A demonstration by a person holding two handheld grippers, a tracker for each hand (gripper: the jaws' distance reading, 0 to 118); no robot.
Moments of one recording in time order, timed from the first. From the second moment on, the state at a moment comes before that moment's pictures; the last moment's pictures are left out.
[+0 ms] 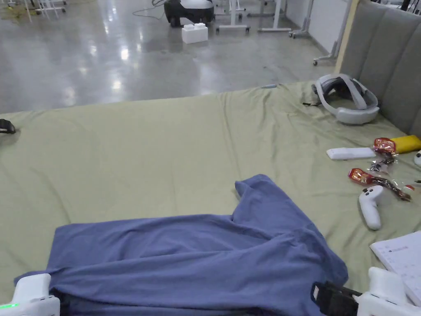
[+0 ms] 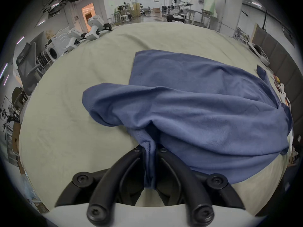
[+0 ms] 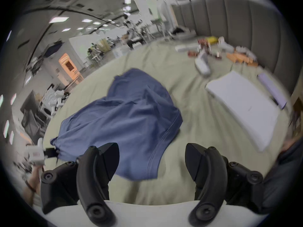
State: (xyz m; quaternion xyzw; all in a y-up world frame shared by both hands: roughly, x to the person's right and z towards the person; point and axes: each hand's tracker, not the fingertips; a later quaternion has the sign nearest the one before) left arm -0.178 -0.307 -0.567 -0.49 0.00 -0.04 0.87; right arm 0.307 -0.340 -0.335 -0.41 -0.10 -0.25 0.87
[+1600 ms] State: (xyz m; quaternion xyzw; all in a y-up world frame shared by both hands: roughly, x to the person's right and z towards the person) left arm -0.213 -0.020 -0.168 -0.07 -0.02 0.04 1.00; right arm 0.230 -0.168 -0.166 -0.18 0.00 -0.11 0.98
